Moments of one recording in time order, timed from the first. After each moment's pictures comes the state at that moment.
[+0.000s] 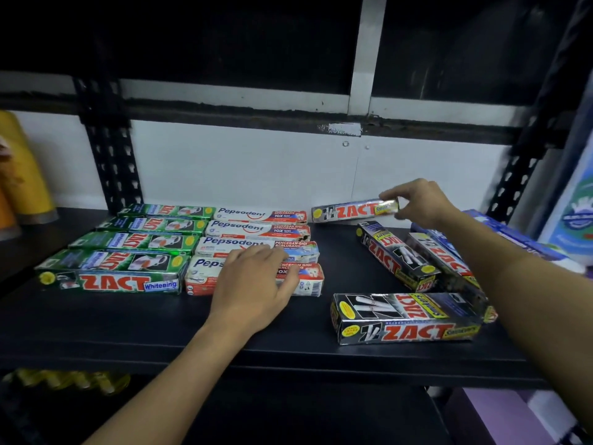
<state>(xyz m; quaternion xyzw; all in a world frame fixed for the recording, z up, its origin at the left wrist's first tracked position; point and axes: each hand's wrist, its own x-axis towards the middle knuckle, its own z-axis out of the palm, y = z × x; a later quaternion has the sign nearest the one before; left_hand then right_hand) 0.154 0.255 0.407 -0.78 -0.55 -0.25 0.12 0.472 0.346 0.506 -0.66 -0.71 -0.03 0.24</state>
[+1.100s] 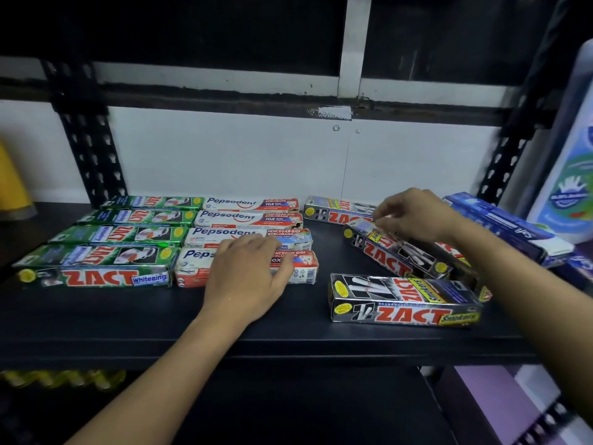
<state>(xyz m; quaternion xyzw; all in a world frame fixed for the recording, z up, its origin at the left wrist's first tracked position) 0.157 0.254 0.408 -0.78 -0.56 -0.25 0.11 0.457 0.292 0.489 -0.64 -0.75 0.02 0.19</state>
